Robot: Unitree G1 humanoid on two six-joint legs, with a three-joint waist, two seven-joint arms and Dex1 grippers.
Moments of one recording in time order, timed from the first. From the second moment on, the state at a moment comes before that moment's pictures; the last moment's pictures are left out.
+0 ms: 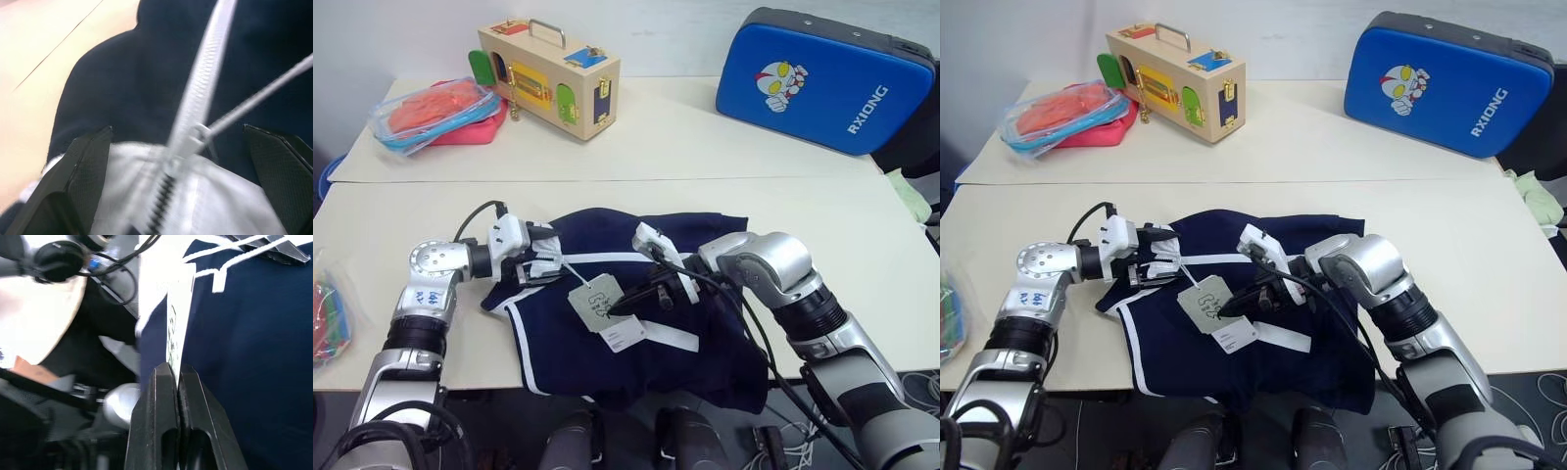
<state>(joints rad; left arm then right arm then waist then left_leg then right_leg) -0.67 0.62 -0.01 0.70 -0.16 -0.27 -1.15 -0.85 -0.45 0.41 0.01 0.56 1.11 1.16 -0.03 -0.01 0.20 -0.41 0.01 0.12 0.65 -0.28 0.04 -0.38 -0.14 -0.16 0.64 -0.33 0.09</state>
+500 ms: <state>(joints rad) -0.76 0.57 -0.02 0.93 -0.13 -0.34 -1.28 -0.85 -0.49 0.41 0.07 0.51 1.04 1.15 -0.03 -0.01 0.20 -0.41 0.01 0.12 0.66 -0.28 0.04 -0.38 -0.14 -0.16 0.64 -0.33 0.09</state>
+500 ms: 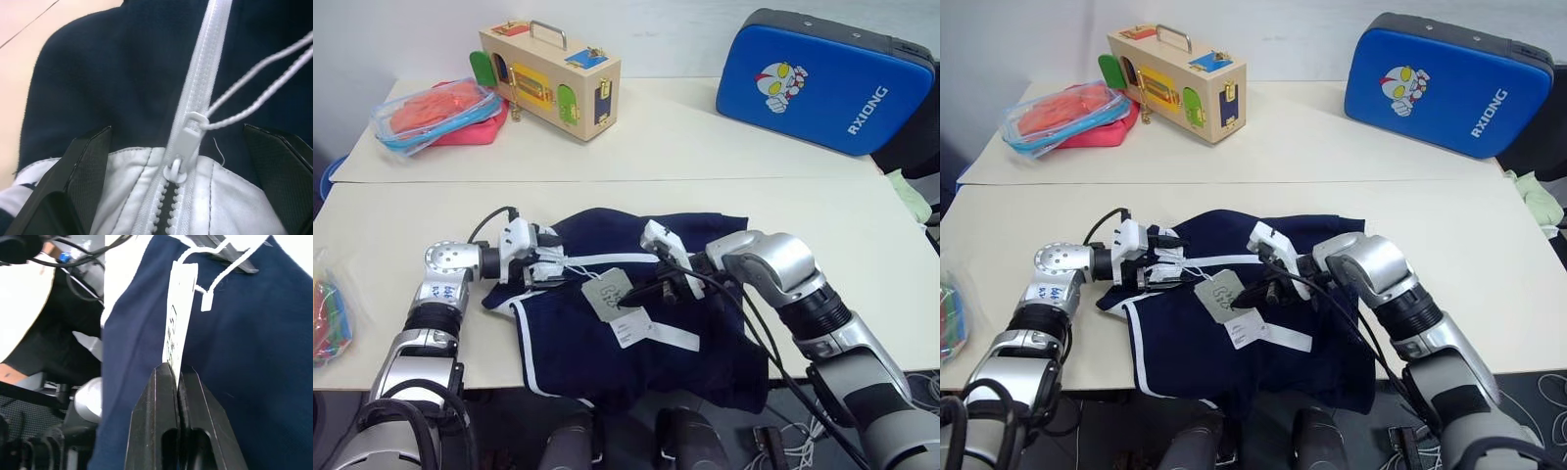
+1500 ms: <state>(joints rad) -0.70 0.56 -0.01 0.87 -0.12 -0.23 -1.22 -0.86 -0.79 0.30 0.28 0.34 0.78 1.32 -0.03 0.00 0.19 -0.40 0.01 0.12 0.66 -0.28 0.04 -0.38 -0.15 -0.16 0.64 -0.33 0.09</state>
